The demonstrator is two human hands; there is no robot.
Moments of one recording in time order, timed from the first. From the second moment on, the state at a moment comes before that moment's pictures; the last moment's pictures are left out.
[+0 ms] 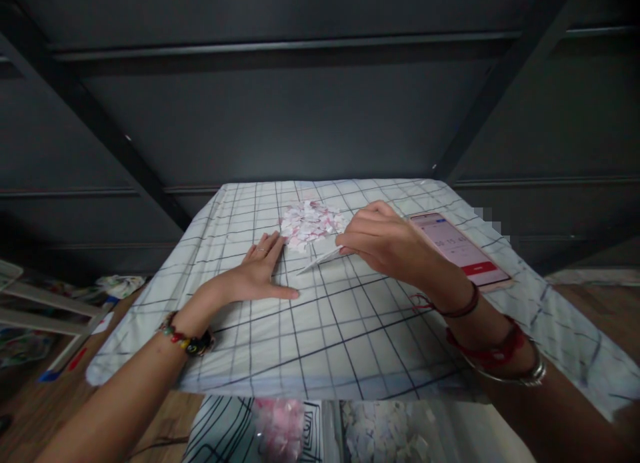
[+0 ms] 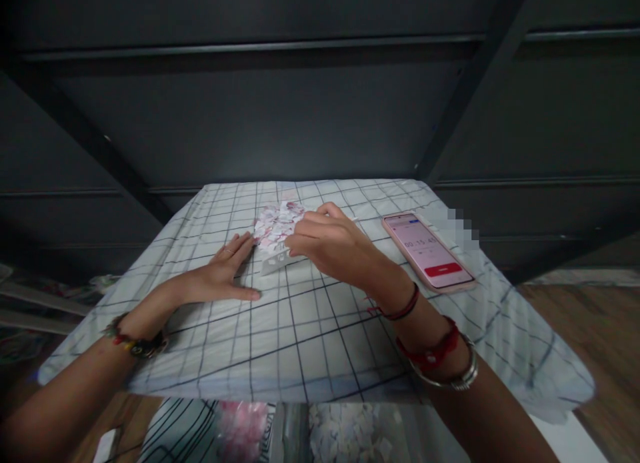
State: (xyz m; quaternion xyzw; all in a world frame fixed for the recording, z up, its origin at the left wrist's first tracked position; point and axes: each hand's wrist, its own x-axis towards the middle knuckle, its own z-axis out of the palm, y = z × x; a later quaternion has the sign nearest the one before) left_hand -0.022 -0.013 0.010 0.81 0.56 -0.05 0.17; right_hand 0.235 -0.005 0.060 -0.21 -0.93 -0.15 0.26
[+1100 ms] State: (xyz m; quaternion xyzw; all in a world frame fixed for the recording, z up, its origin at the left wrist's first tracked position) left_hand -0.047 -0.030 0.025 0.86 0.45 -0.06 0.23; right_hand 0.228 -0.122 0.086 -0.35 -0.89 -0.24 0.18
